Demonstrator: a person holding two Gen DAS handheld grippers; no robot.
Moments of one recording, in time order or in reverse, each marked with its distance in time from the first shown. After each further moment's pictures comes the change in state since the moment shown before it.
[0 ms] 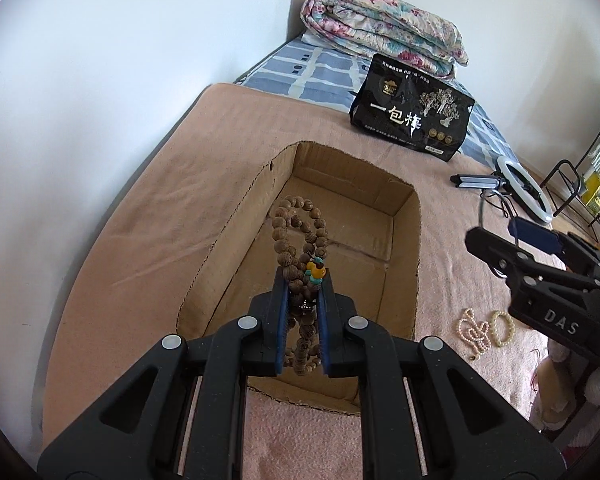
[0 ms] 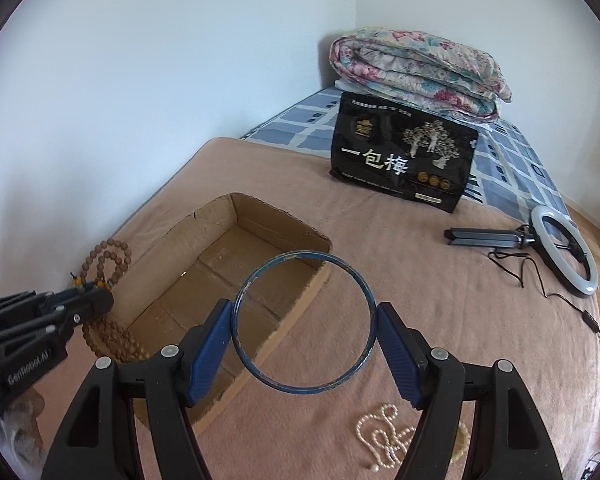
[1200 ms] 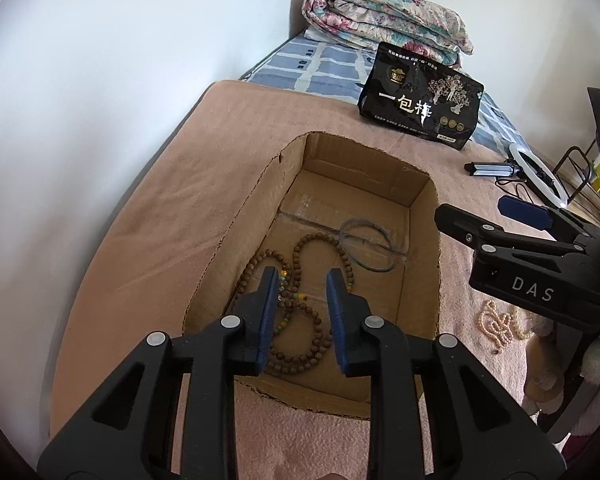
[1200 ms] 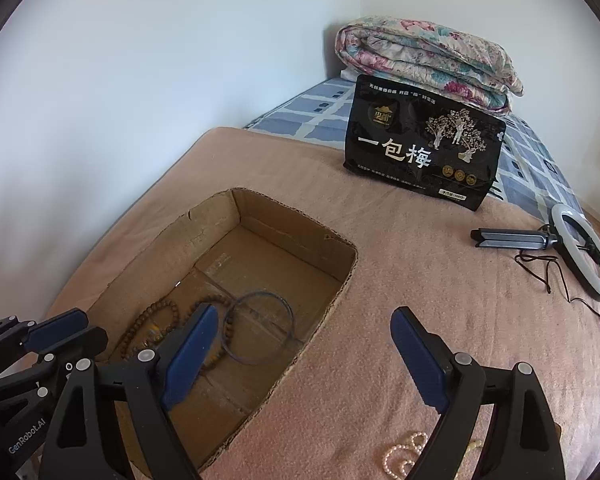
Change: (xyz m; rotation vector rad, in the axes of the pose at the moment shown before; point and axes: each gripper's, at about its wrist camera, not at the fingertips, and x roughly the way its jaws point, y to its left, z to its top) left arm 0.010 -0.002 -0.006 0.046 -0.008 0.052; right arm 0.038 0.007 0.007 0.023 0.017 0.005
